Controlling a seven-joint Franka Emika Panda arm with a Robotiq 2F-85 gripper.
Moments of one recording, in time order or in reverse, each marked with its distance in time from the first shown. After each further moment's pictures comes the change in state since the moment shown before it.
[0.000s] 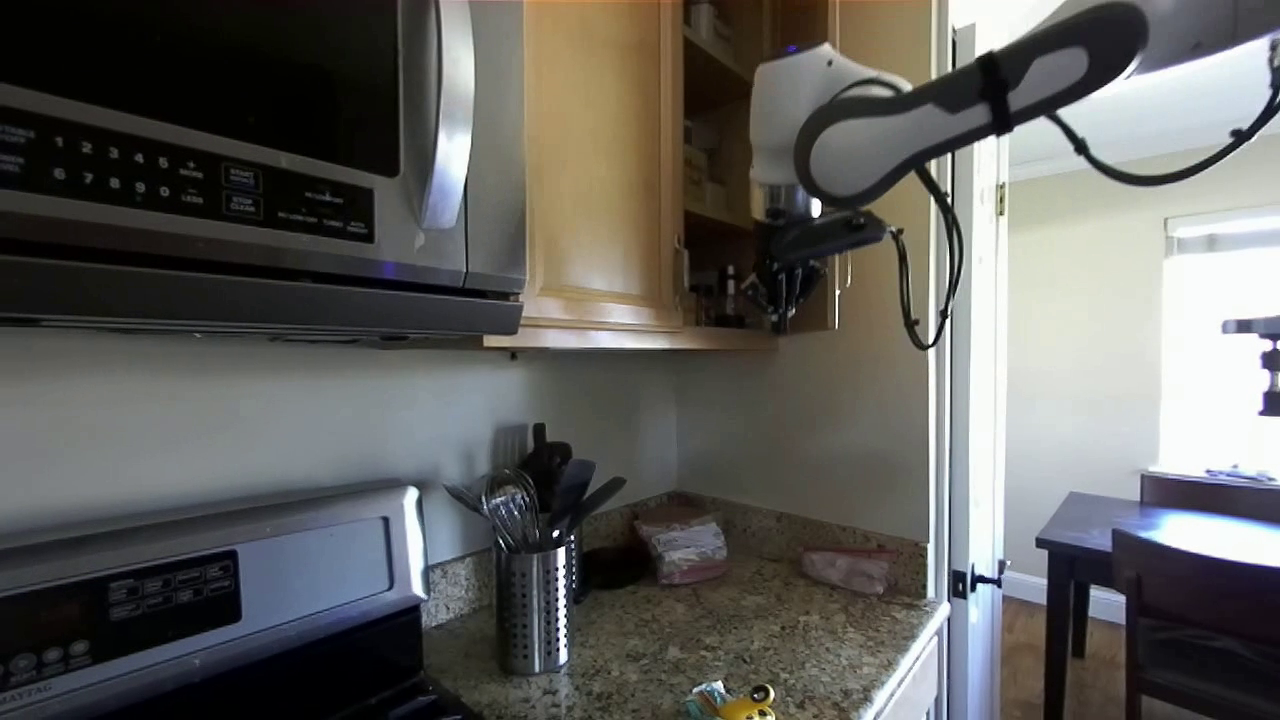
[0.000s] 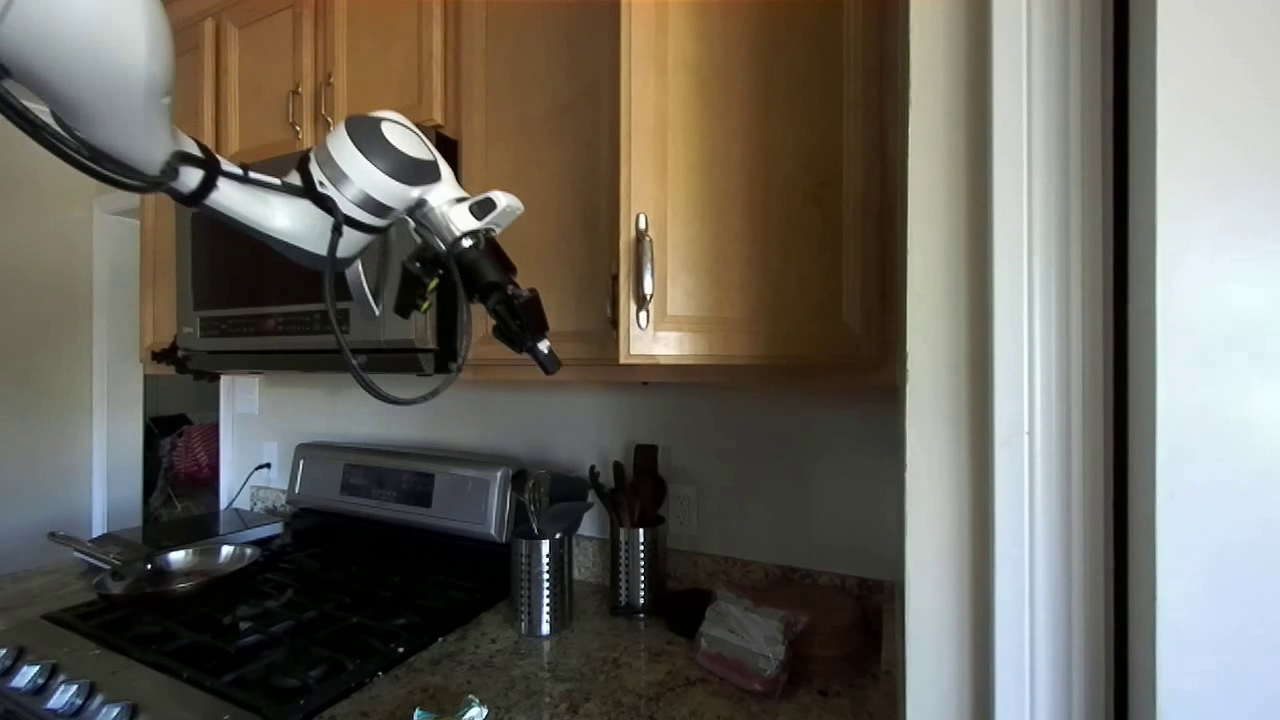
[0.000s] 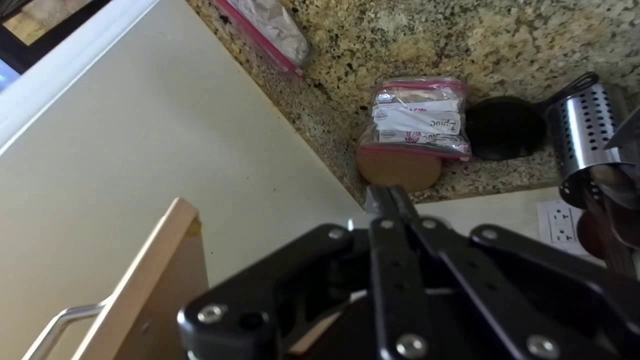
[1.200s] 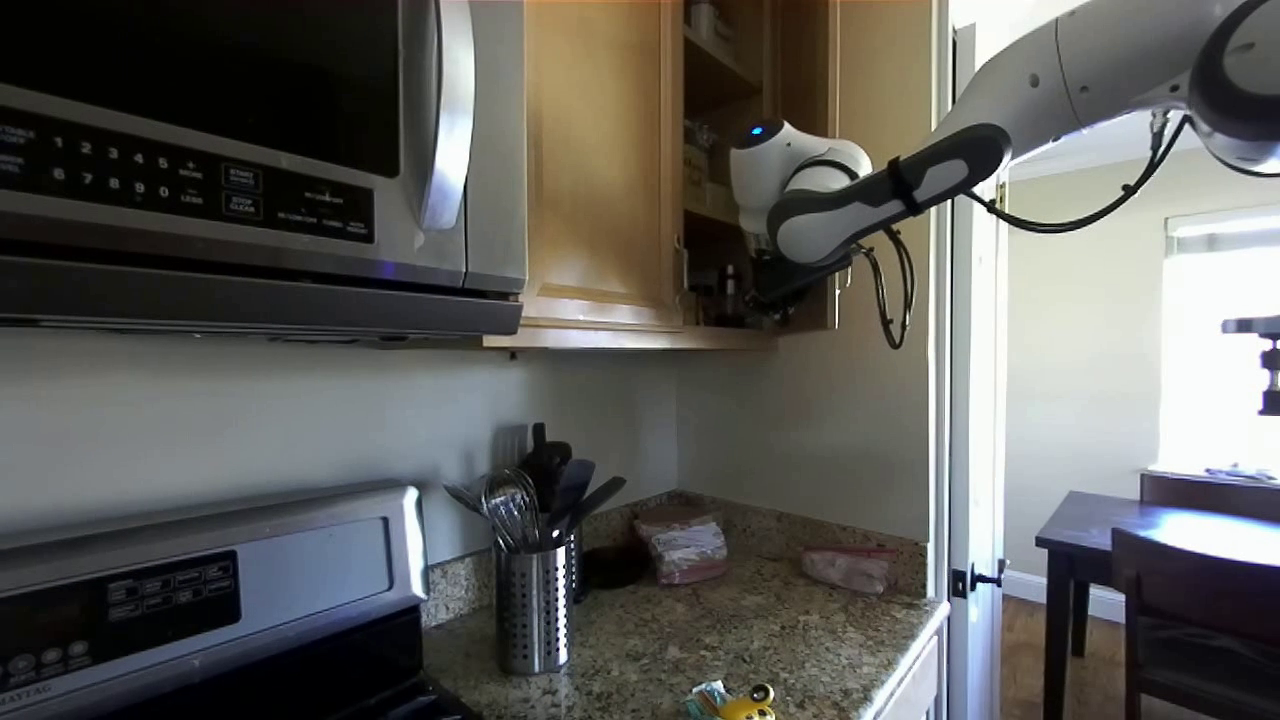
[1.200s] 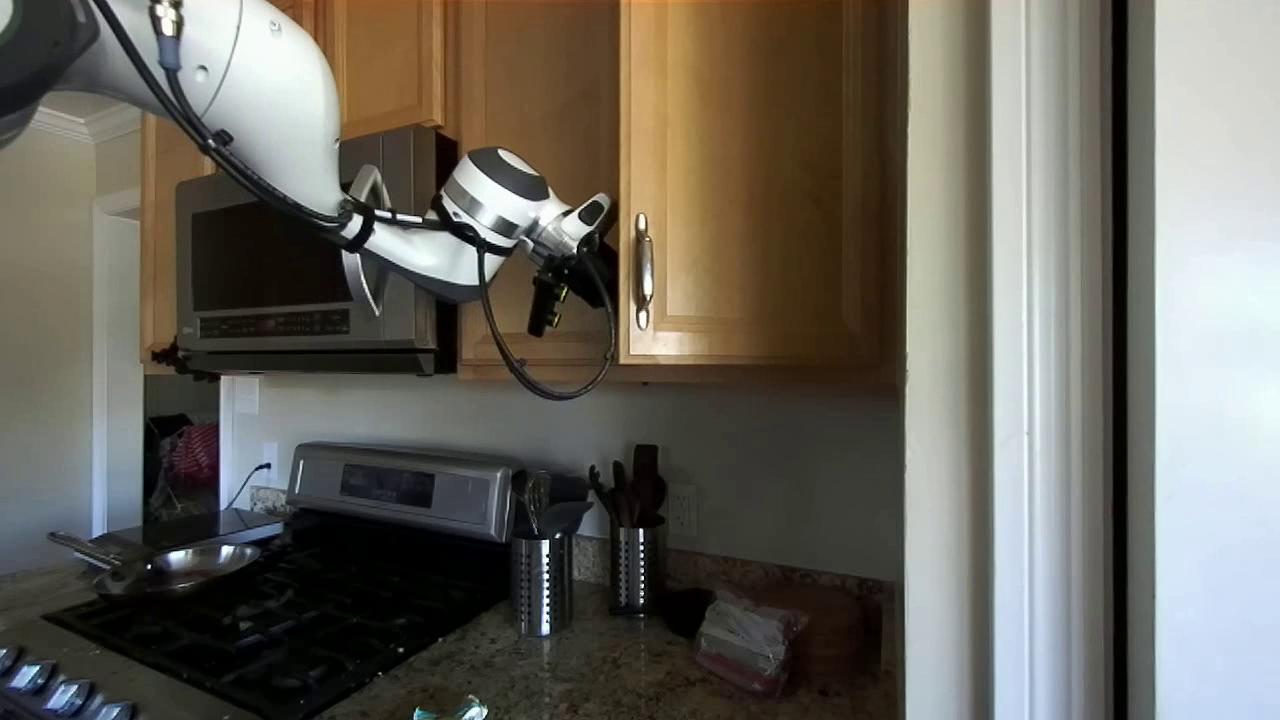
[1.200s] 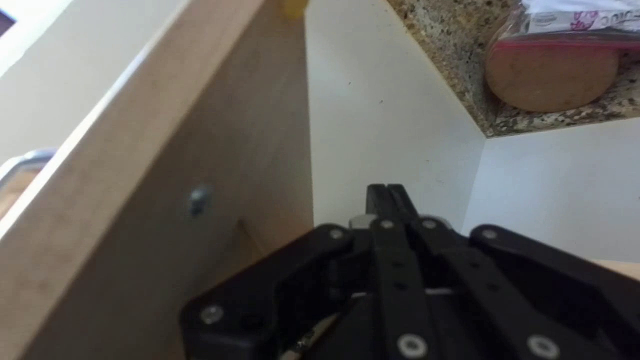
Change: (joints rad) arm 0.021 0.273 -0.189 0.268 -0.284 0.048 0.070
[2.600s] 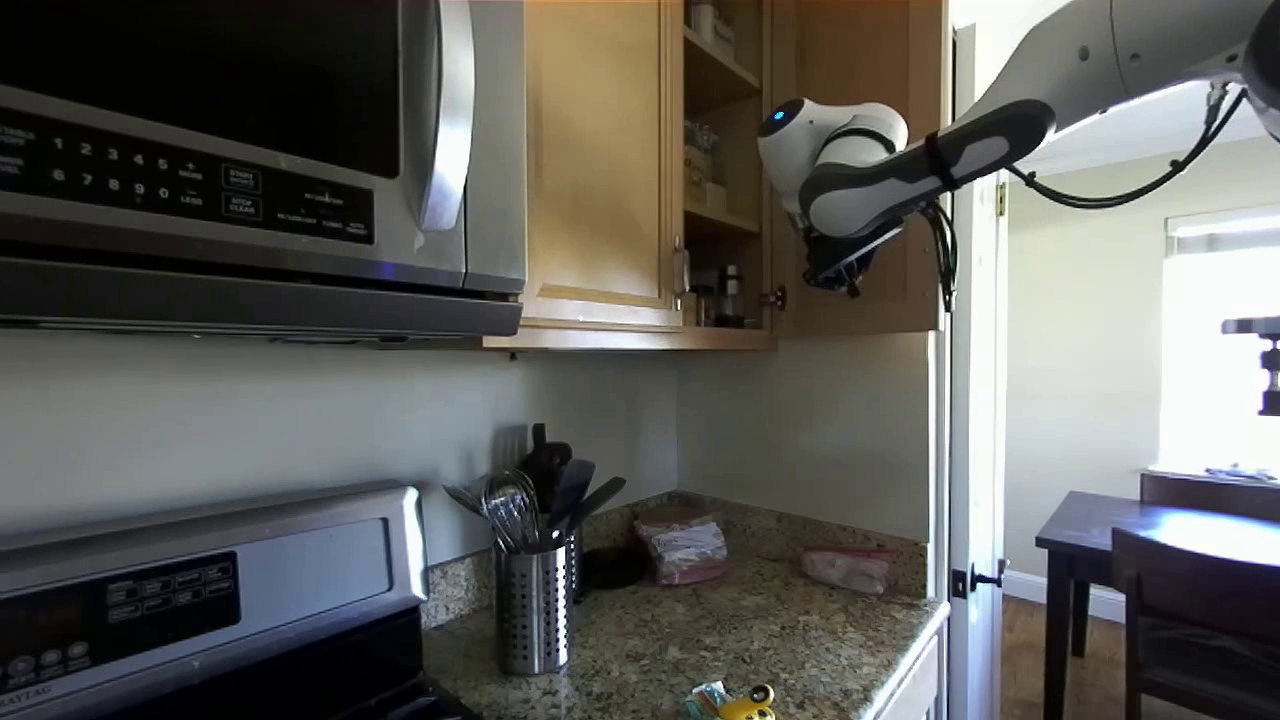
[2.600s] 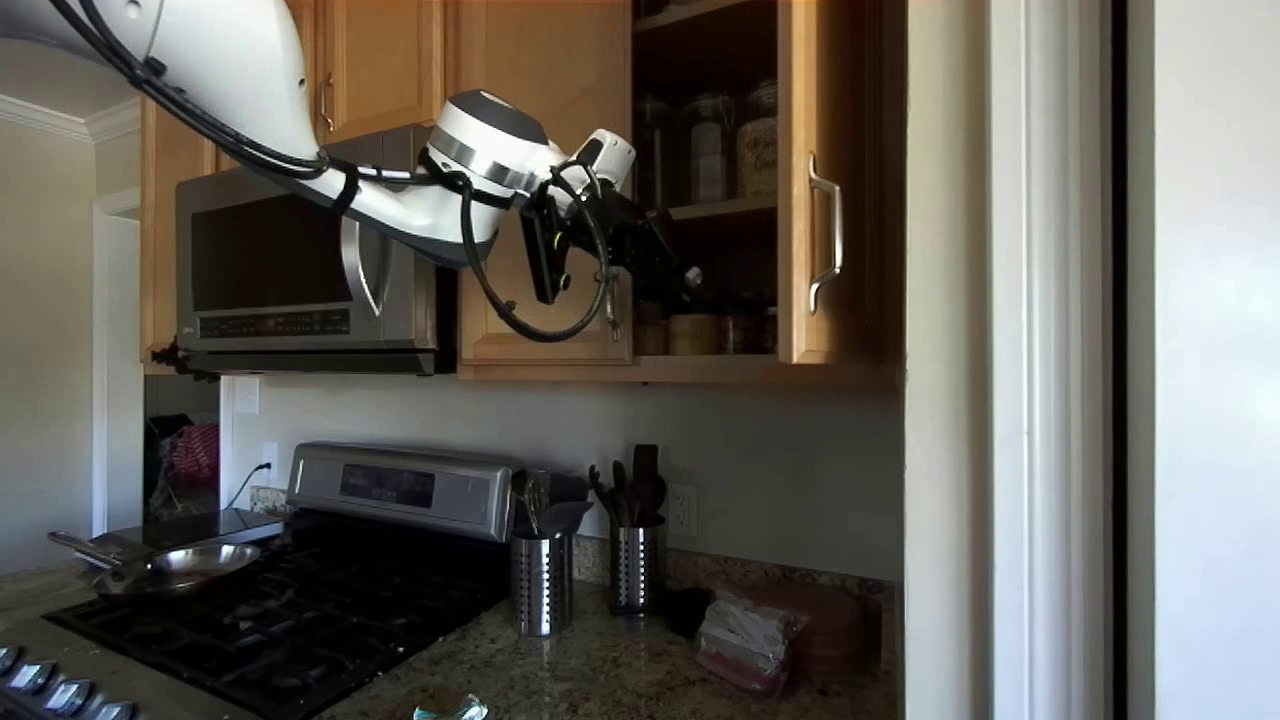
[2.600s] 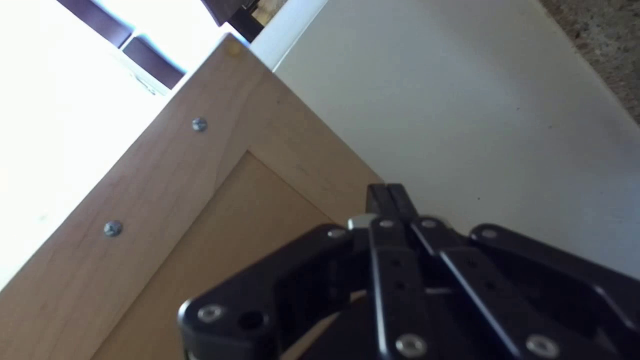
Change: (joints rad) arm 0.006 -0.100 -0.051 -0.021 -0.099 -0.248 0.014
